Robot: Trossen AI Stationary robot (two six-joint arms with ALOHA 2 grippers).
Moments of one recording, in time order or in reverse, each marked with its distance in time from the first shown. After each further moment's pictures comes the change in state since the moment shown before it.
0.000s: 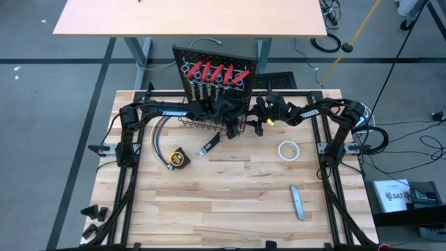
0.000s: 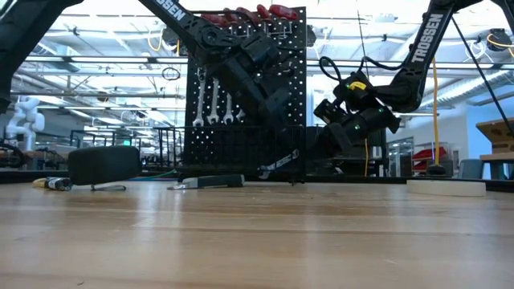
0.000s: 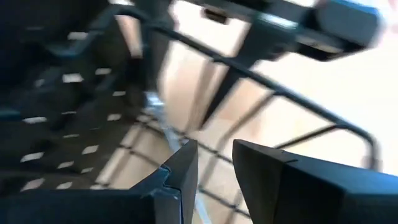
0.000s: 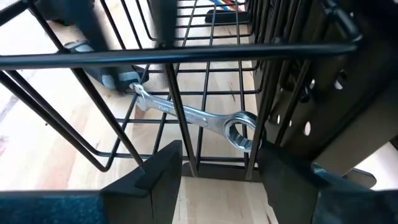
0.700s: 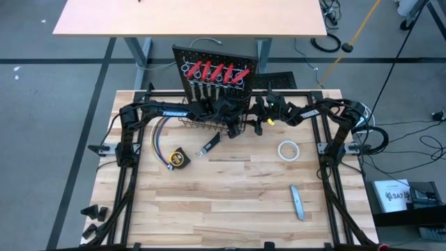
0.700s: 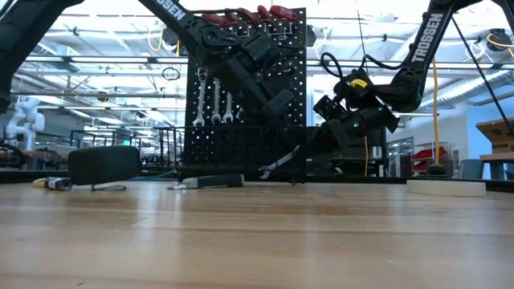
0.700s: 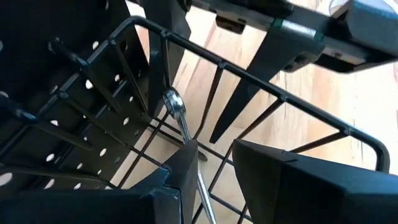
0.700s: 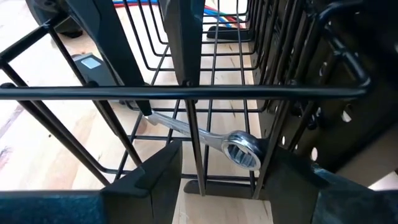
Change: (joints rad) left arm 0.009 0.002 -0.002 0.042 -0.072 -0.004; right arm 0.007 -0.002 0.000 0.046 -0.018 0.002
